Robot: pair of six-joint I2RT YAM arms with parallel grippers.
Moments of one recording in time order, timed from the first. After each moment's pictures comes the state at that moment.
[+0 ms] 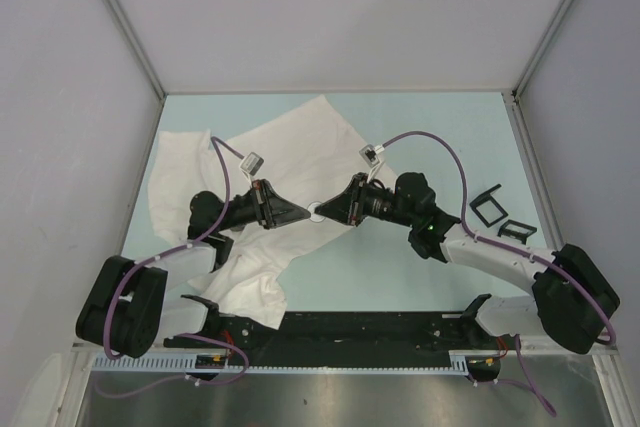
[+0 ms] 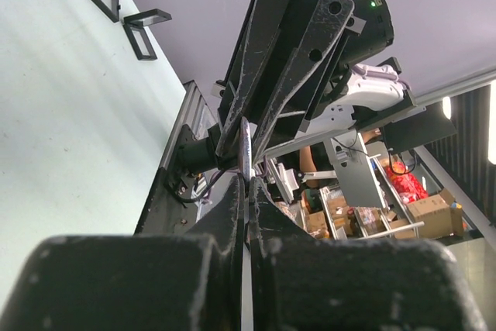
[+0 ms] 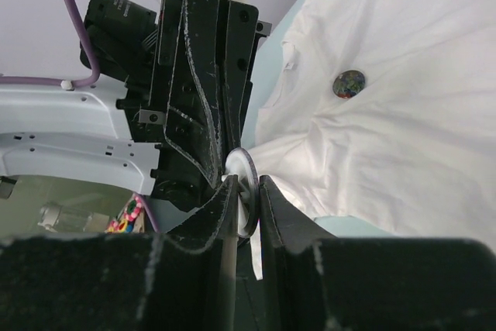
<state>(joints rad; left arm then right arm) -0.30 1.24 0.32 1.17 1.03 -1.39 0.78 1.28 0.67 0.57 -0.47 0.79</state>
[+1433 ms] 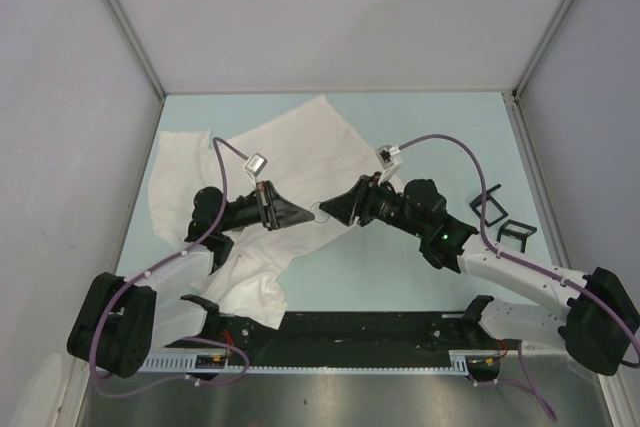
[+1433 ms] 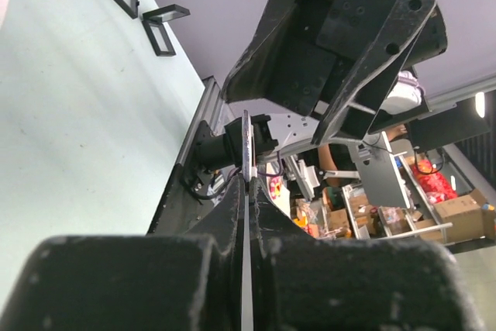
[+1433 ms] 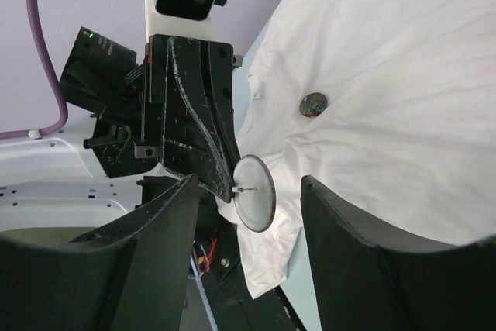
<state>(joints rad) -0.34 1.14 0.35 0.92 0.98 -1.24 0.85 1.11 0.68 0.38 -0.20 0.78</state>
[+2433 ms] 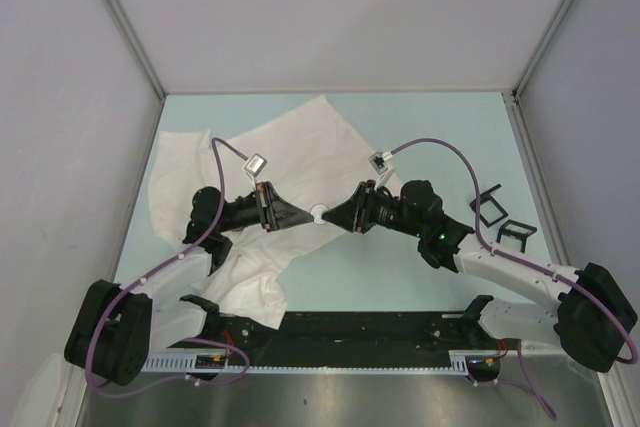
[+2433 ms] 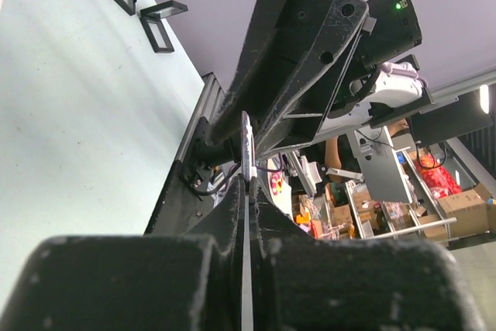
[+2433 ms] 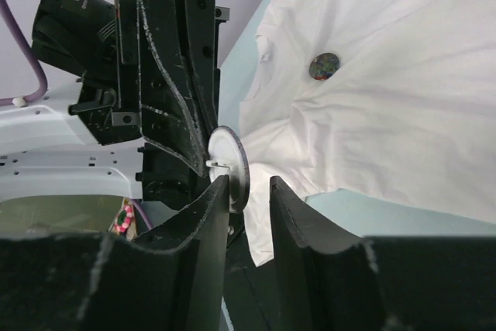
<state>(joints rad) -0.35 1.10 0.35 0.85 0.99 -1.21 0.82 1.14 0.64 0.37 -0.33 0.78</state>
